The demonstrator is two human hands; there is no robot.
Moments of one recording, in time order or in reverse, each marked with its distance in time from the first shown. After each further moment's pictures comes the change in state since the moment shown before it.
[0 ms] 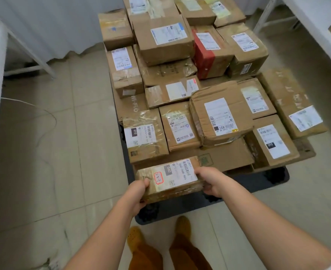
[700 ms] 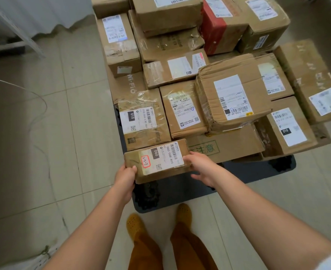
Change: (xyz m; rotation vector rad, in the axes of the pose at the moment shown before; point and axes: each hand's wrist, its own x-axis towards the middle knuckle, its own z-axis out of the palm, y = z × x) left_hand 0.053 0.001 -0.013 -0.063 0.130 0.176; right_hand 0.063 0.008 0.037 -0.029 -0.090 -0.126
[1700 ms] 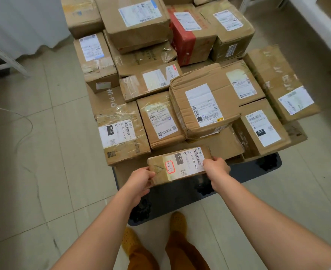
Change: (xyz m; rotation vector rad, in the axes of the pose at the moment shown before) left_hand -0.019 0.009 0.074 0.272 -0.243 -0.078; right_hand -0.012 0.013 -0.081 0.125 0.570 -0.009
